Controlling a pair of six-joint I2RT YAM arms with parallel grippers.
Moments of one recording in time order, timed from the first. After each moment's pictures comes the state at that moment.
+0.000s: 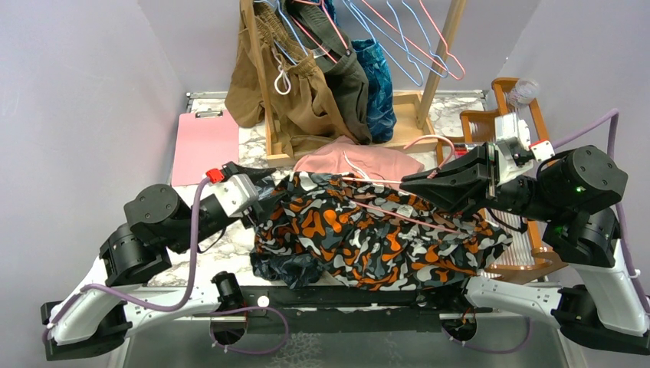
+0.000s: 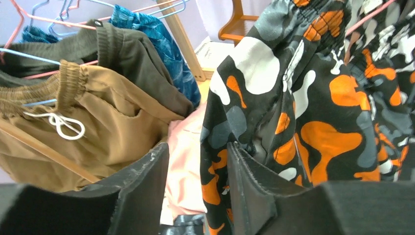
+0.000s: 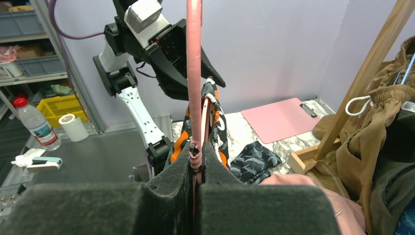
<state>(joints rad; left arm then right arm) -1.08 0.67 1.30 -0.63 -0.11 0.30 0.96 0.88 1.61 -0.56 -0.38 0.05</state>
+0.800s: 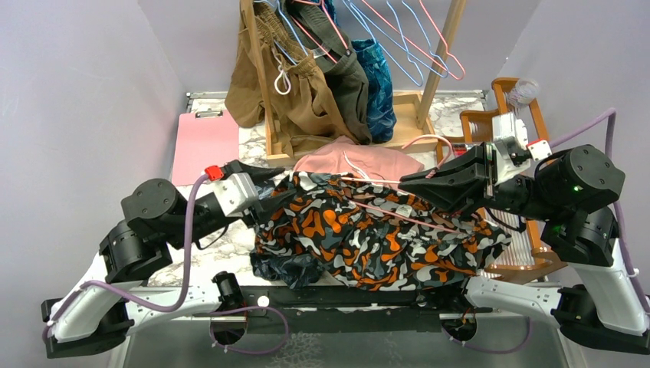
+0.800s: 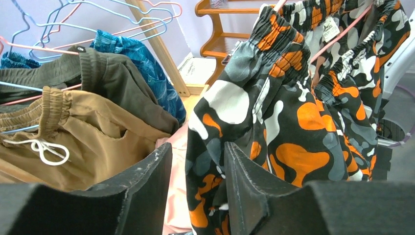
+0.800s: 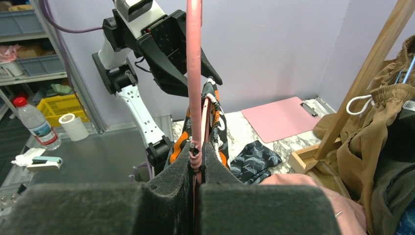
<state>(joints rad) -1.08 0.70 1.36 -0.61 -0.01 0.27 0.96 0.88 1.61 -0.56 -0.38 0.05</state>
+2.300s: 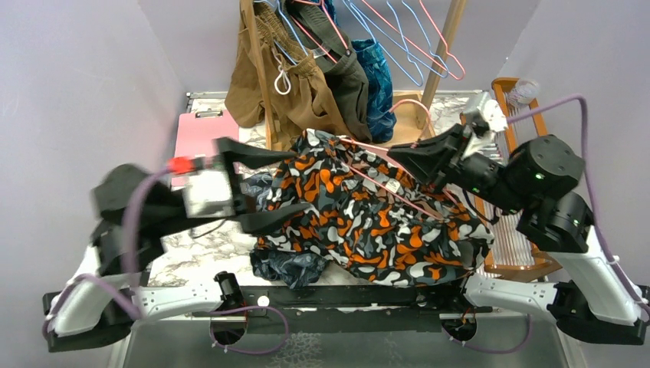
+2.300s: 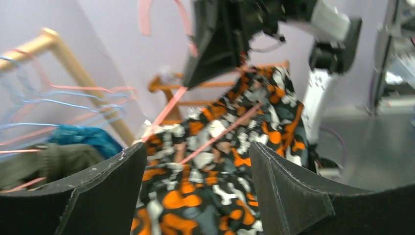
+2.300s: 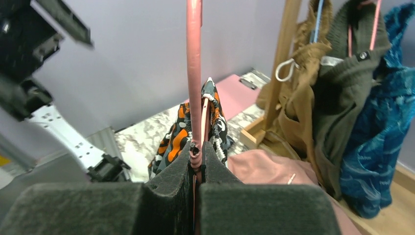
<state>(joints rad) -1.08 0.78 1.56 -0.50 0.23 0.22 0.96 0.93 1.57 -0.52 -0.07 0.05</state>
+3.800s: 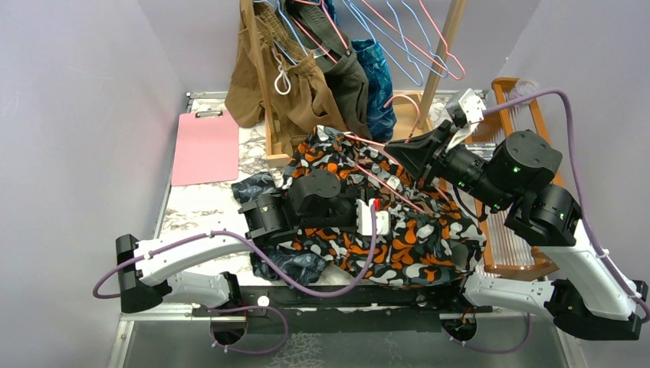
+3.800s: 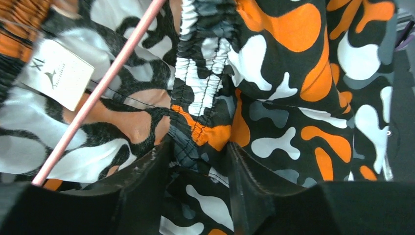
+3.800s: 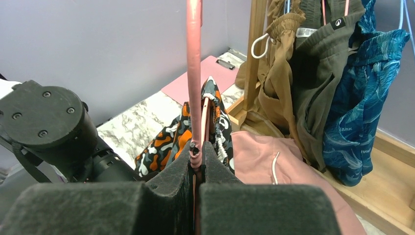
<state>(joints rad) -1.20 1.20 1.20 -0.33 0.19 0.57 0.96 0.97 1.56 -0.57 0.08 0.06</state>
